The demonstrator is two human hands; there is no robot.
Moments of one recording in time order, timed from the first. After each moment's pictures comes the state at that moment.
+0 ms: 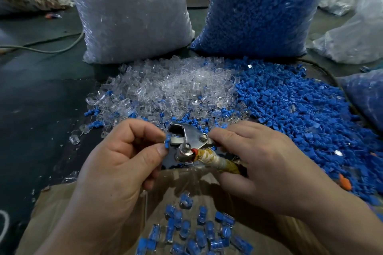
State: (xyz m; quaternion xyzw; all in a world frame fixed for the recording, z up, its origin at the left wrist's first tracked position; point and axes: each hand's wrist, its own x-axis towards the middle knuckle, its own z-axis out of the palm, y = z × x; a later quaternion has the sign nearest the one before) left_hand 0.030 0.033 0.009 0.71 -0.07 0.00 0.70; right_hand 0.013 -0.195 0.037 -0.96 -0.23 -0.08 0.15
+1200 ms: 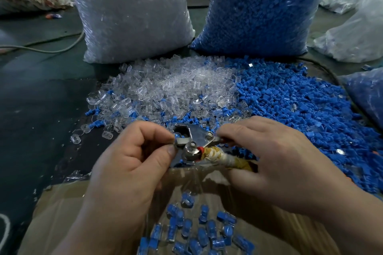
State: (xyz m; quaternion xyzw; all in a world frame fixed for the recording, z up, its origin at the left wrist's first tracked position) left_hand 0.020 0.024 0.011 0.76 -0.05 0.03 0.65; right_hand 0.008 -0.199 0.046 -0.97 -0.18 -0.07 0.15
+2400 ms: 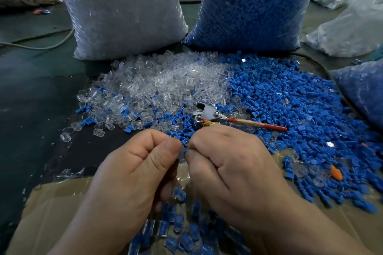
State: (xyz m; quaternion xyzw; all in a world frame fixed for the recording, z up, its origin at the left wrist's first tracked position) left_hand 0.011 0.016 0.022 0.72 -0.03 -0.12 0.68; right_hand 0.000 -0.151 0.042 -0.92 -0.20 -0.14 0.30
